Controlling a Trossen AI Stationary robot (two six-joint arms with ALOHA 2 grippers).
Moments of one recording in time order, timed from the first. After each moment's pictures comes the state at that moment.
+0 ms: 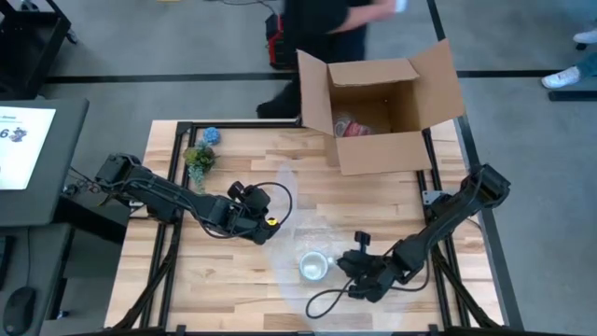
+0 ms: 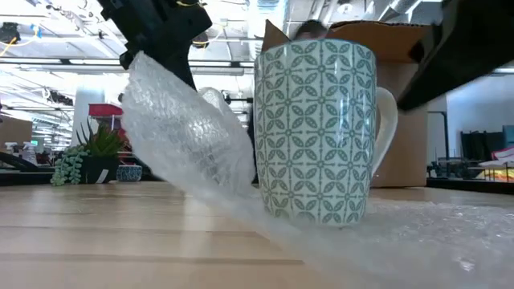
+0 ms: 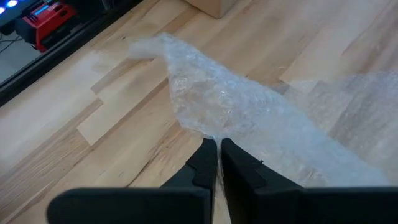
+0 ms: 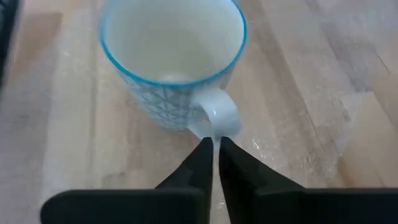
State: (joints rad) left arm -0.33 1.51 1.08 -0.75 -0.79 -0.90; right arm 0.70 1.65 0.99 -0.33 0.60 0.68
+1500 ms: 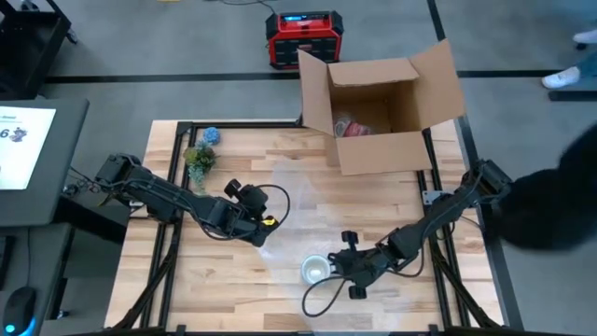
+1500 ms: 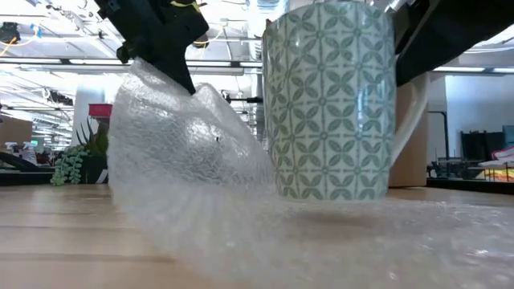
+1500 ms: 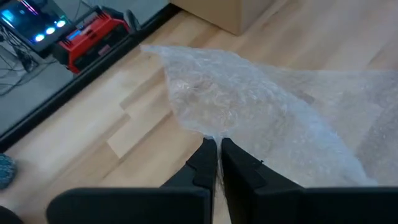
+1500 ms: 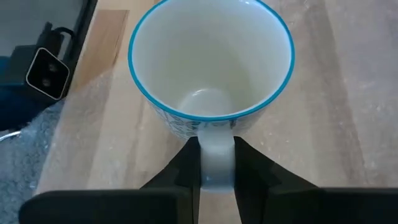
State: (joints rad) left arm -0.34 1.51 1.08 -0.80 -0.91 -0.90; right arm 0.60 1.61 0.99 -0.22 0.34 0.44
